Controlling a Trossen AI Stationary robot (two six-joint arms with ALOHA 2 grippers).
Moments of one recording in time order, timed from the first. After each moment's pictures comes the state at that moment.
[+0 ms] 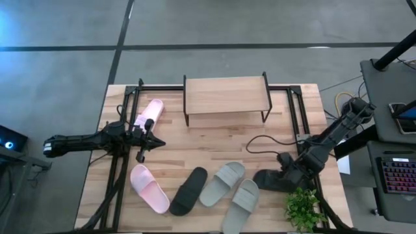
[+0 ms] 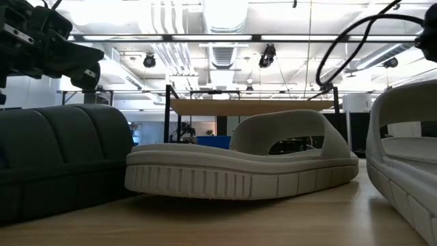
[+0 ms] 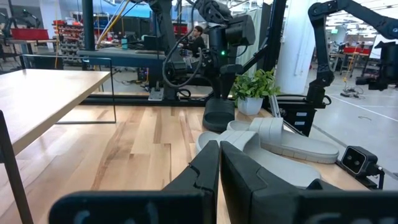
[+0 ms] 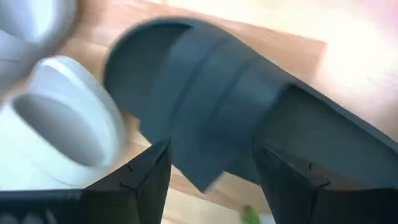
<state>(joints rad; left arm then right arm) 0.11 0.16 0.01 0.12 0.25 -0.07 0.77 1.21 0.75 -0.86 0.08 2.11</state>
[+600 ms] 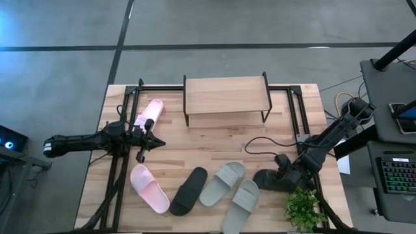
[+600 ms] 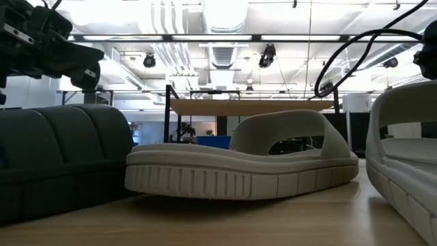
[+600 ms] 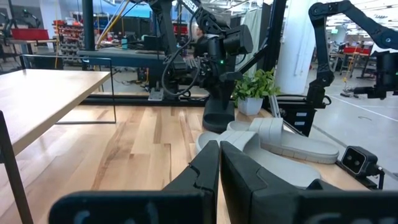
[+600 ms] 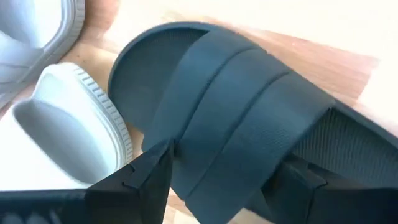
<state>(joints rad) 0.11 0.16 0.01 0.12 0.25 -0.07 0.77 1.21 0.63 -0.67 0.15 2.09</state>
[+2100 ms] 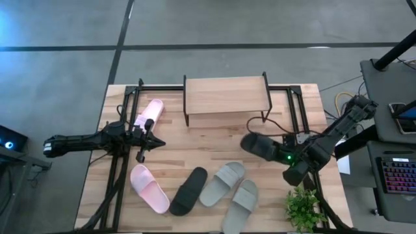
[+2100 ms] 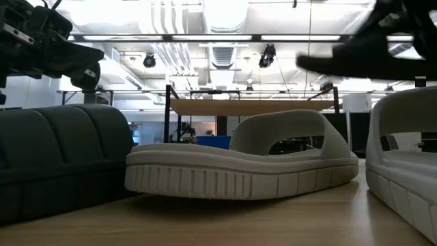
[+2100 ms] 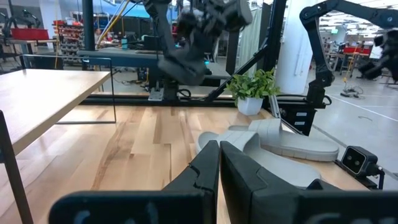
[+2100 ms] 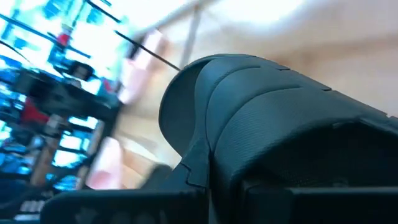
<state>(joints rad) 0.11 0.16 0.01 0.12 0.25 -0.07 0.72 1.09 0.81 -0.84 1.03 2.00</state>
